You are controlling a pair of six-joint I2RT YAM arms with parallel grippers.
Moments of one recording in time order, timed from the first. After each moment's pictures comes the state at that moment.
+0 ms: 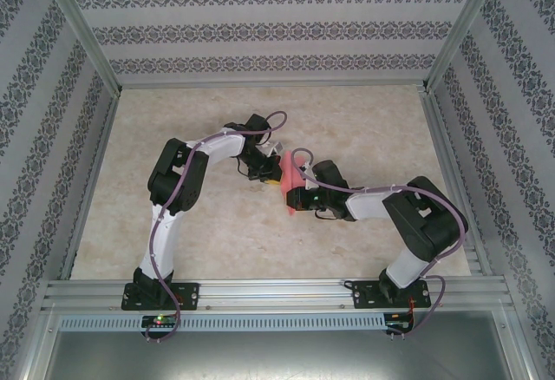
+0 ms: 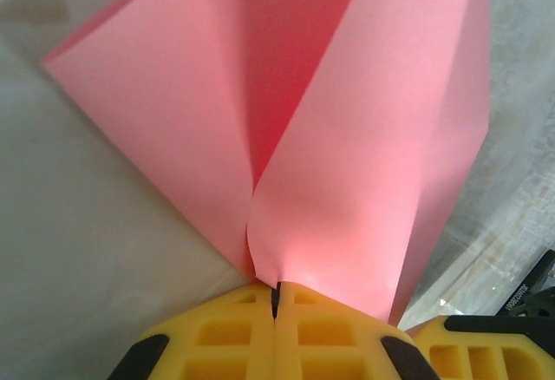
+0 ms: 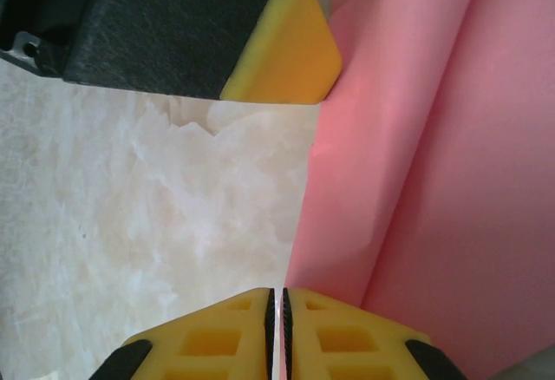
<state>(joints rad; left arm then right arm) -0.46 2.25 1.62 -0.75 0.64 -0.34 0.56 1.65 0.59 0.28 -0.45 0.60</state>
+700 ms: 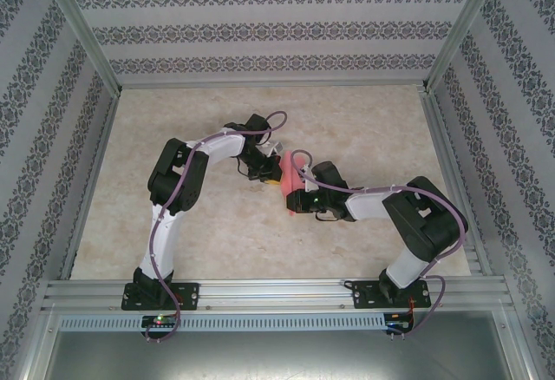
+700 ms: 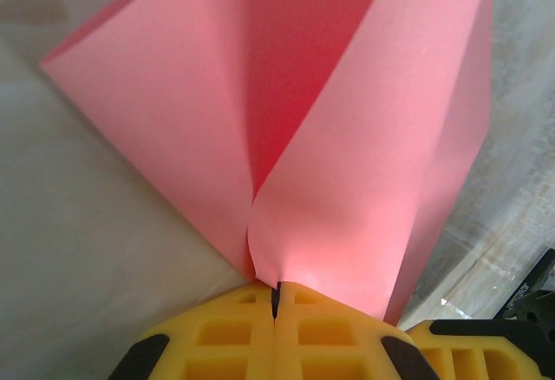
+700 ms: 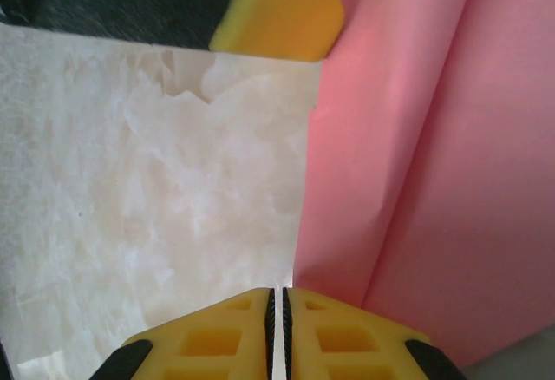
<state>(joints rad) -0.46 2.25 1.62 -0.75 0.64 -0.34 0.56 1.65 0.59 0.24 -0.47 0.59</state>
